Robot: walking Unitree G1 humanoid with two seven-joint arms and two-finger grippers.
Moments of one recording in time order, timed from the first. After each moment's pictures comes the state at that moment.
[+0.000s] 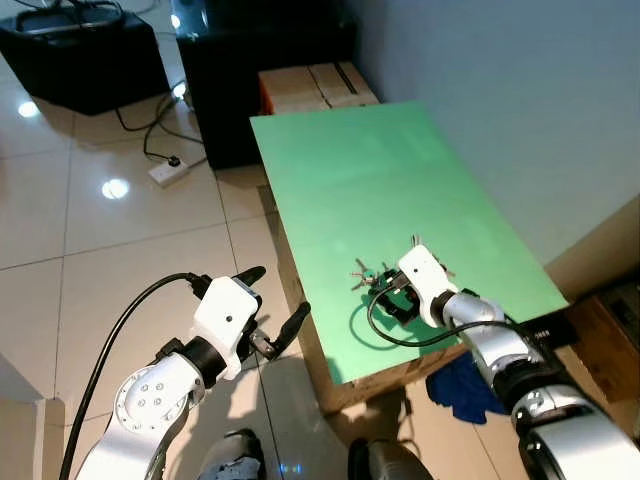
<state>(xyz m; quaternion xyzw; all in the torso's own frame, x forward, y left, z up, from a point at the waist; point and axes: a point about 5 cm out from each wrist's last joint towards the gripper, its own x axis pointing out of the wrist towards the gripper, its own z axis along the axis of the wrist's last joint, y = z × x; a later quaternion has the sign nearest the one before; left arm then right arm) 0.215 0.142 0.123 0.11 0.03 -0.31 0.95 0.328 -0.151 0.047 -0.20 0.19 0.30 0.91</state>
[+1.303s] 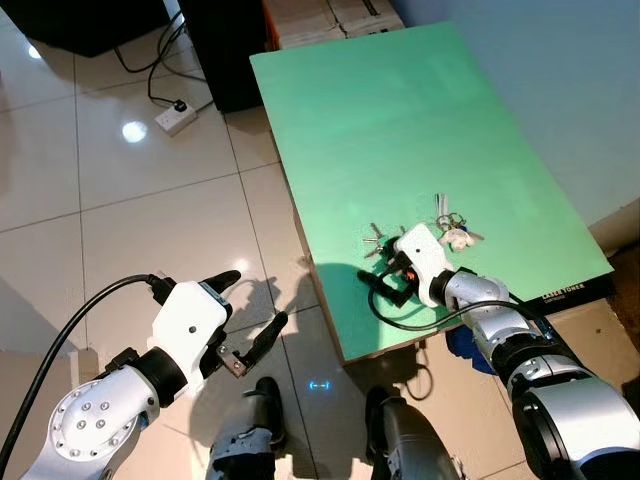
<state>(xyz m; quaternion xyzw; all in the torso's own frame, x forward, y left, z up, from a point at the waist) 0.187 0.164 0.152 0.14 0.05 -0.31 0.94 0.339 -0.145 0.067 -0.16 0.13 0.37 0.91</state>
